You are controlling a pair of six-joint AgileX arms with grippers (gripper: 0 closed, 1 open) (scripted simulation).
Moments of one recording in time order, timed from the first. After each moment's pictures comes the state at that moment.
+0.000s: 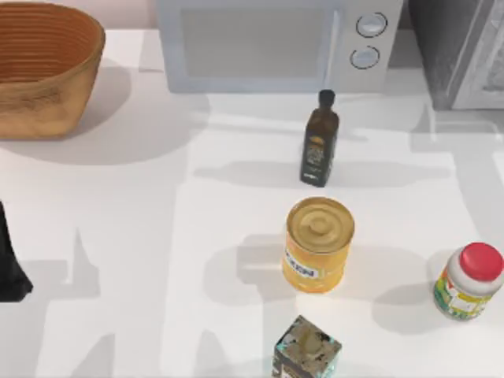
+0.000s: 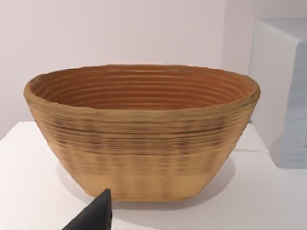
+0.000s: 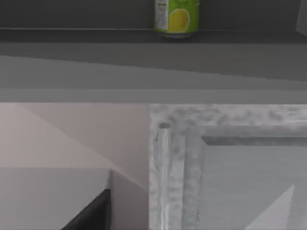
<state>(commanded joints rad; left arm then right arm) 0.00 0.00 0.00 0.00 0.00 0.00 0.14 0.98 1.26 -0.31 0.14 0.01</state>
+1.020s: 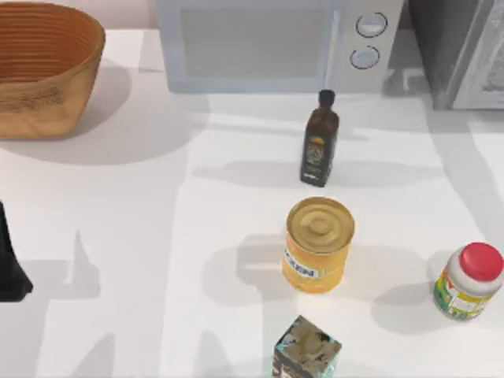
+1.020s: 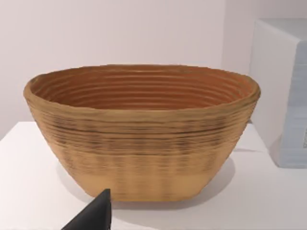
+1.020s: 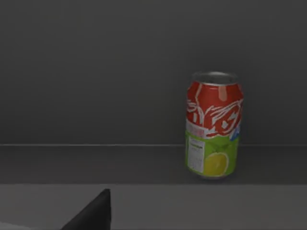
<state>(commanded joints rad) 0.00 0.00 0.00 0.00 0.00 0.00 0.17 1.36 1.76 -0.39 0.19 0.02</state>
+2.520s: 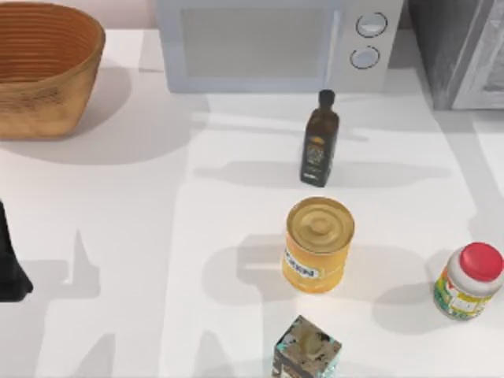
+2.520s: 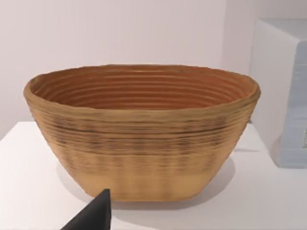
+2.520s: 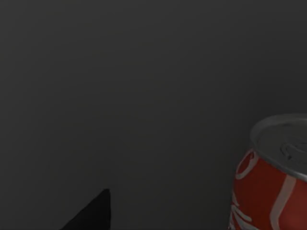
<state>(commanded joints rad) 0.00 0.00 0.00 0.00 0.00 0.00 0.09 1.85 2.15 -0.29 0.12 0.01</state>
